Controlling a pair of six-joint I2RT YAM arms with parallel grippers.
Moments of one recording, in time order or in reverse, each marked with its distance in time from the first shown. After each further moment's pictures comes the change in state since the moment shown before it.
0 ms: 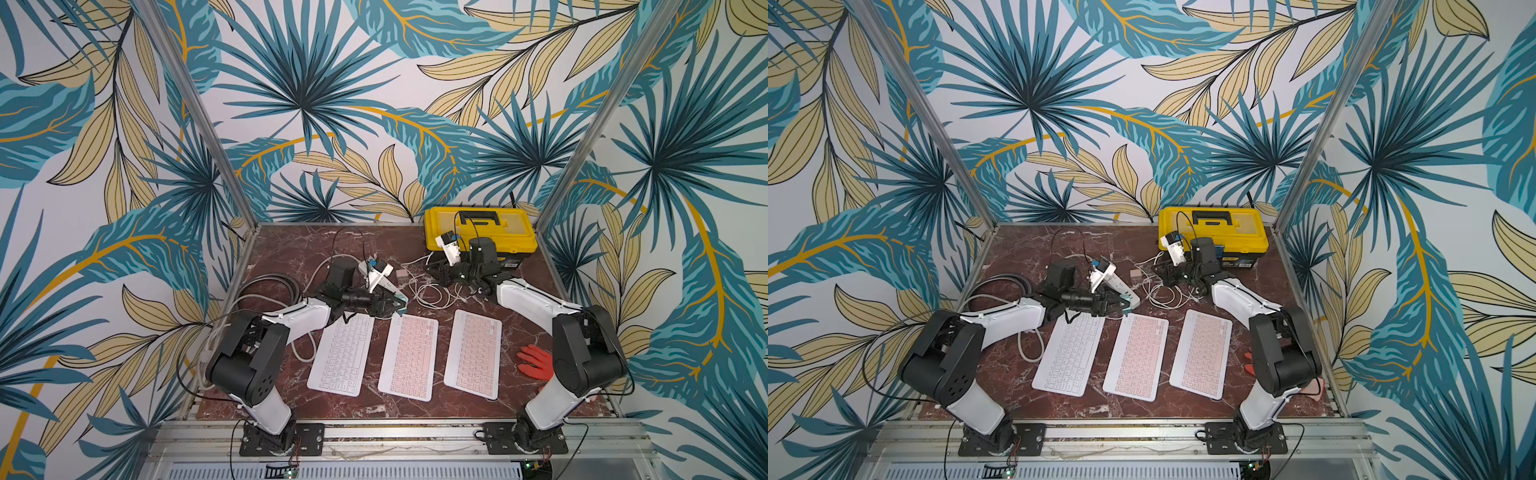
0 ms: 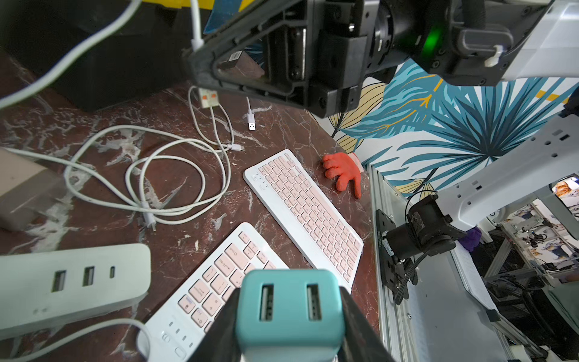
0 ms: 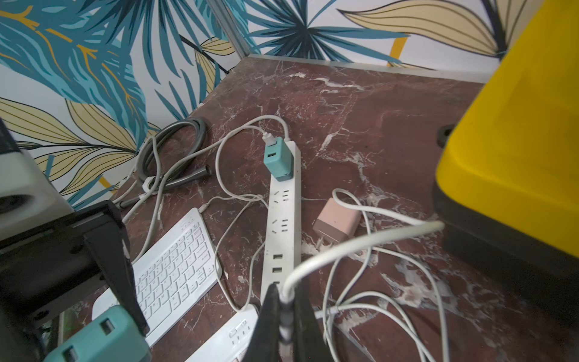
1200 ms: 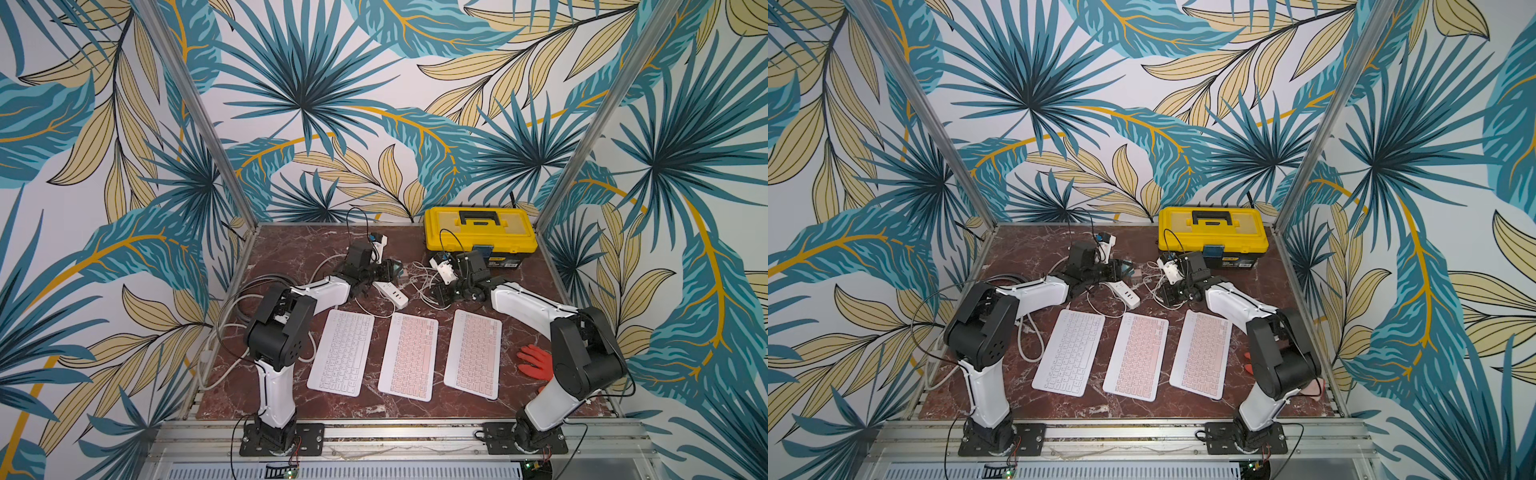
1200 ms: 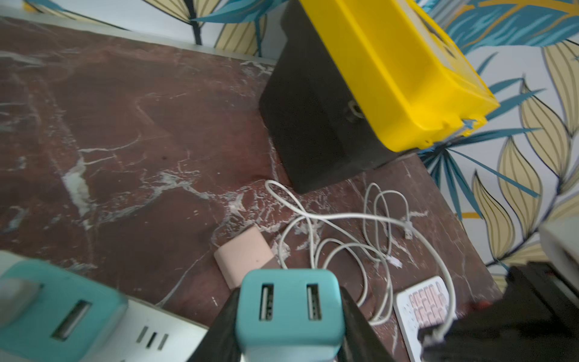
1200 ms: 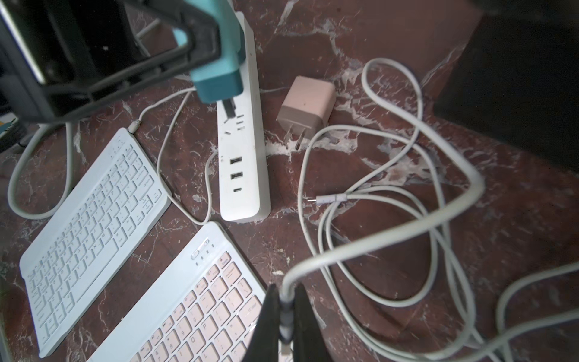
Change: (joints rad) left arm -0.031 0.309 0.344 -0.013 -0.670 -0.280; right arm 0.079 0.032 -0.021 -0.311 0.208 -0.077
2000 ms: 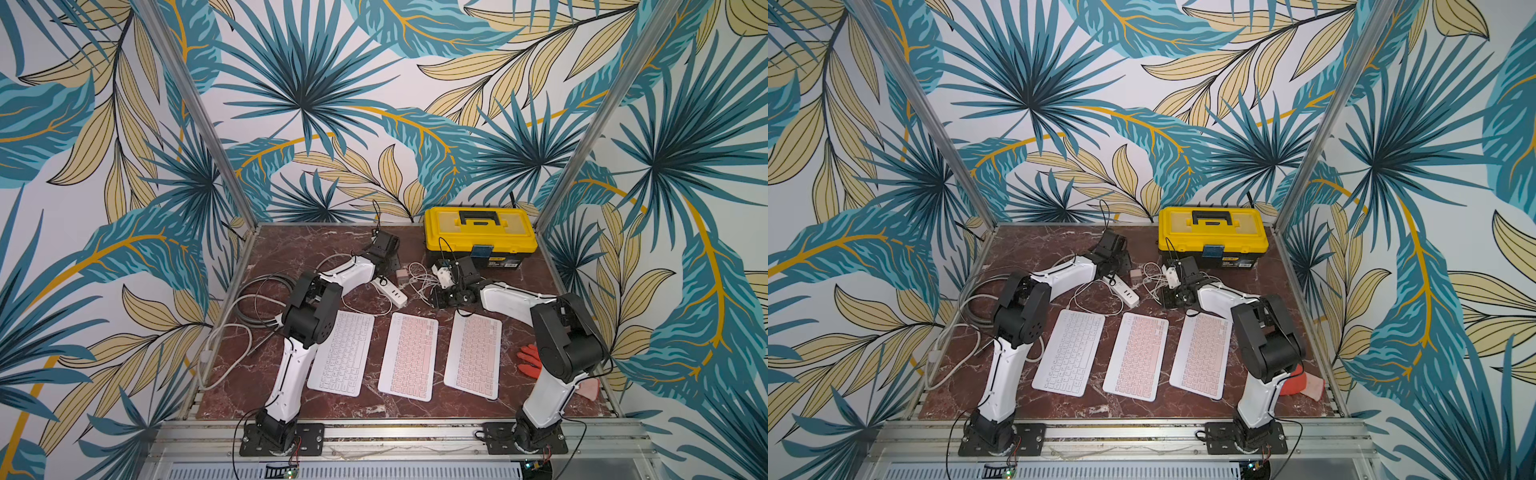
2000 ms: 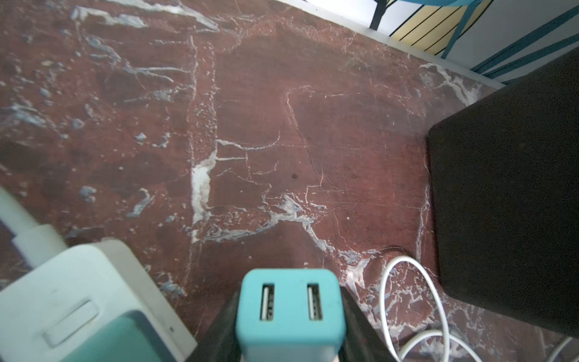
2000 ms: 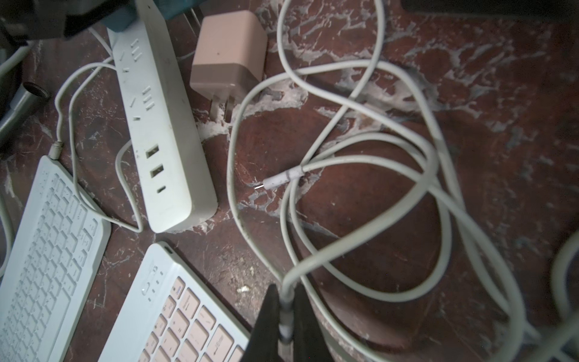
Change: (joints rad) left arm -0.055 0.316 0.524 -0.526 -0.450 -0.166; right arm 0.004 0.116 0.003 0.037 0.105 0.205
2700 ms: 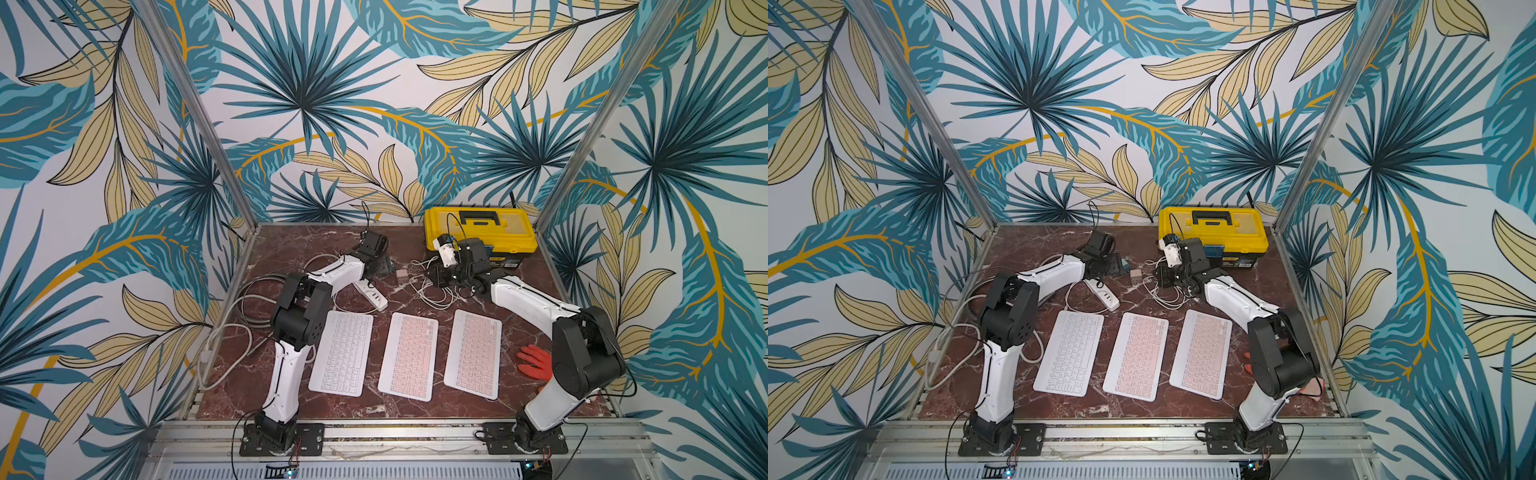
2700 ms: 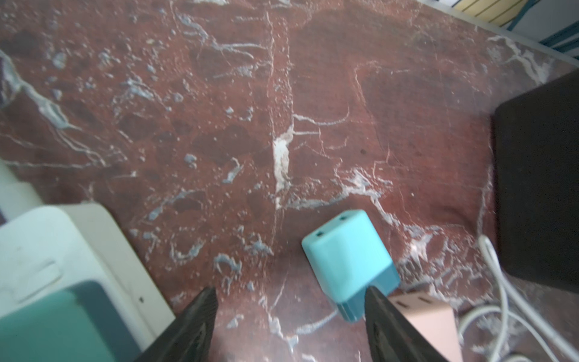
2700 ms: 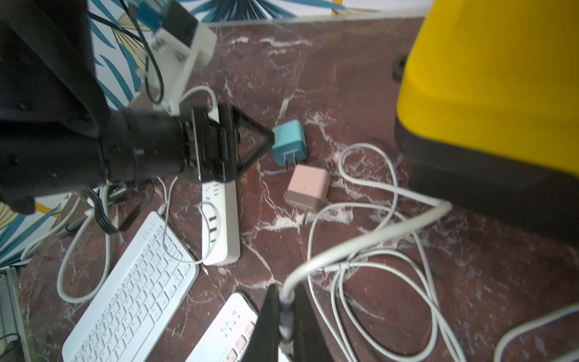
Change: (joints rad) left arm 0.056 -0.097 -0.107 -0.077 0.037 0.032; right arm -0.003 -0.123 0.117 0.064 -0.083 -0.029
